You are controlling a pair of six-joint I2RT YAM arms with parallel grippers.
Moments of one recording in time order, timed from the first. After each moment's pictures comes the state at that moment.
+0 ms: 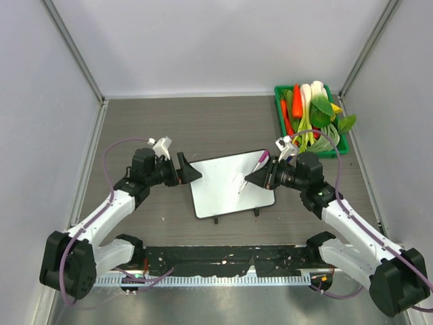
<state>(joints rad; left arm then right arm) -0.33 1.06 0.59 -0.07 0.46 -0.60 0.40 0.90 0.52 0.06 -0.60 0.65</state>
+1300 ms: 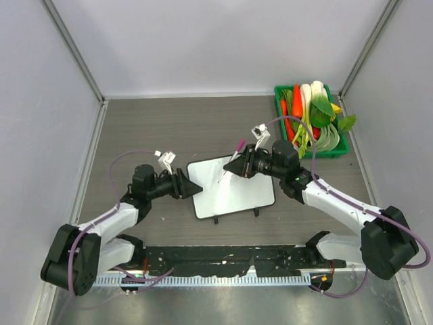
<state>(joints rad) -0.33 1.13 0.31 0.43 0.68 -0.60 0.59 1.20 0.69 0.28 -0.49 0.65</state>
